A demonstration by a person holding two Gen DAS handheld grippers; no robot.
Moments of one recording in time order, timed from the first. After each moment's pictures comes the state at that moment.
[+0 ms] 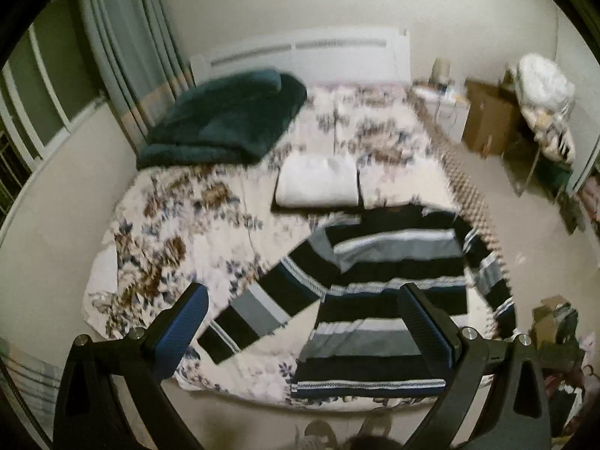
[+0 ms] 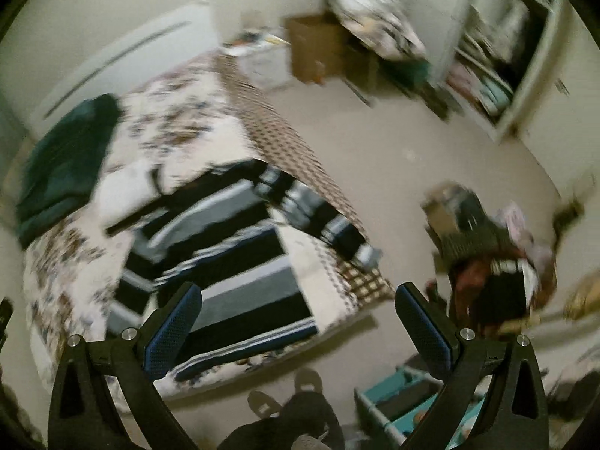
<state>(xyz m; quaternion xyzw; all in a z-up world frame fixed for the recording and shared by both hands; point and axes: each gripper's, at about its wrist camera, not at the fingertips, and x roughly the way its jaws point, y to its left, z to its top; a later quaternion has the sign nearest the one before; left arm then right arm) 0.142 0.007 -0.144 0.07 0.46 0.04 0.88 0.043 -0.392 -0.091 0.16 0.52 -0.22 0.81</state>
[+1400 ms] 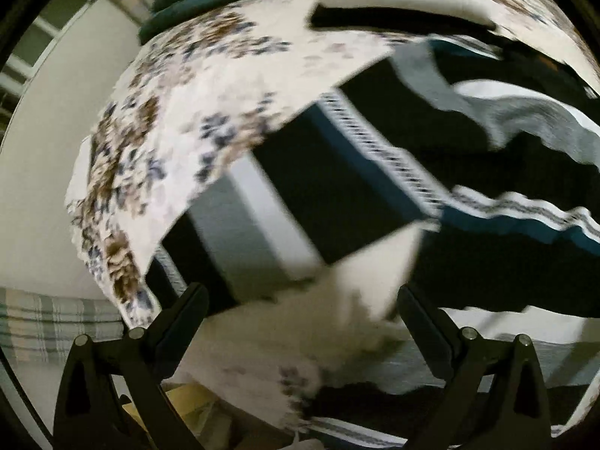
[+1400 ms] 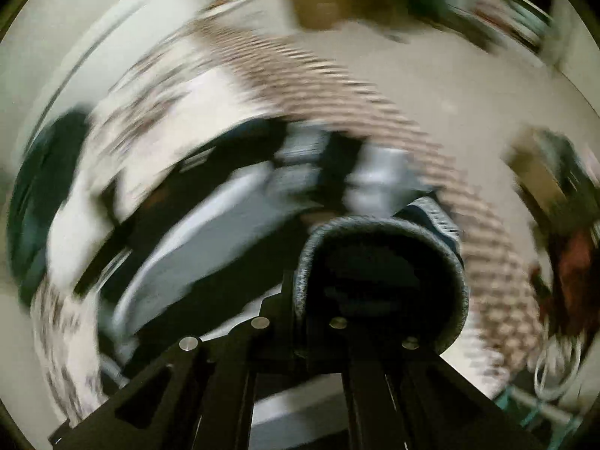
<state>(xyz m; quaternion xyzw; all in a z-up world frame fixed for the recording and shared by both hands) 0.258 0.091 -0.512 0.06 0.61 0.18 0.77 0.328 -0.389 -0.462 0.26 0.54 -0.13 0.79</state>
